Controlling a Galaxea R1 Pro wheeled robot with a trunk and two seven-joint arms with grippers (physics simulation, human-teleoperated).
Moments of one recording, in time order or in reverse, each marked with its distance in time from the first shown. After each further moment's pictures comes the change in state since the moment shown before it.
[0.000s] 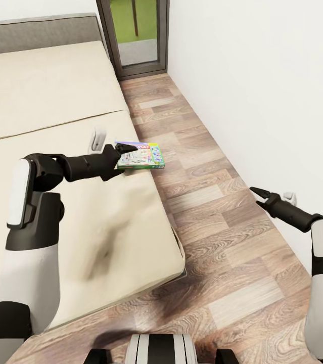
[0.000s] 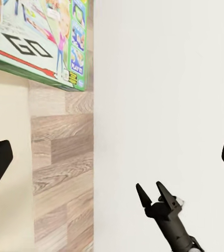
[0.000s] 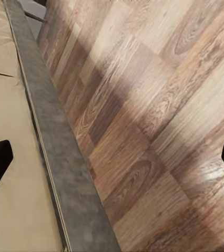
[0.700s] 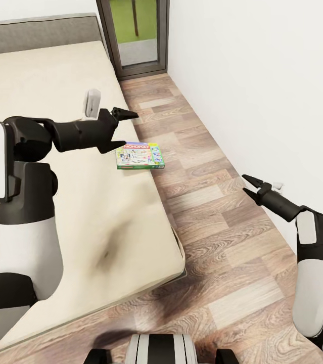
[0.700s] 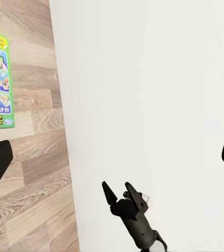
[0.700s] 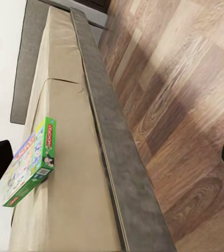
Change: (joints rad) left arm -0.181 -0.011 -0.003 0.000 0.115 -0.005 0.093; right arm -0.100 0.042 -0.002 0.138 0.004 -0.054 0.187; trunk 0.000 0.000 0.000
